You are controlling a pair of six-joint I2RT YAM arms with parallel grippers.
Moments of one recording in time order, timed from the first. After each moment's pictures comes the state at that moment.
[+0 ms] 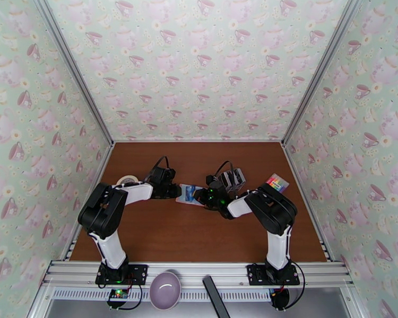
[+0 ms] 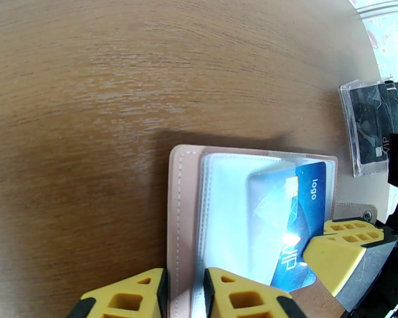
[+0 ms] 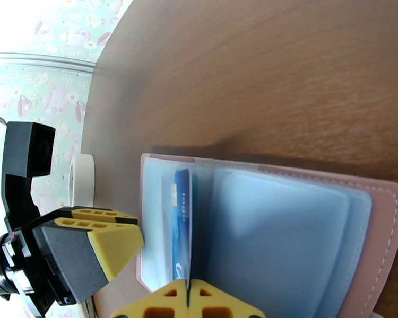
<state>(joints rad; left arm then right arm) -0.38 1.83 0.95 -0.12 0.33 -0.46 0.67 1.96 0.77 0.67 -0.25 1.02</state>
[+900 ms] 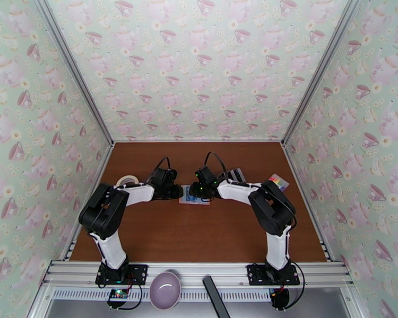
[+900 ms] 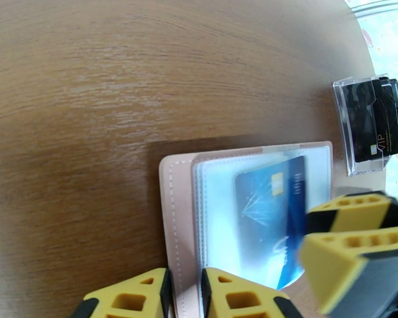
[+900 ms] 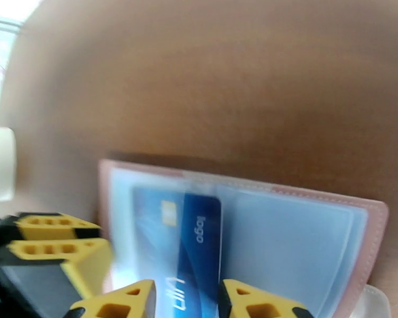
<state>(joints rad) -0.41 1.83 0.93 -0.06 0.34 -0.50 0.72 1.97 1.24 -0.26 -0.11 0.70</state>
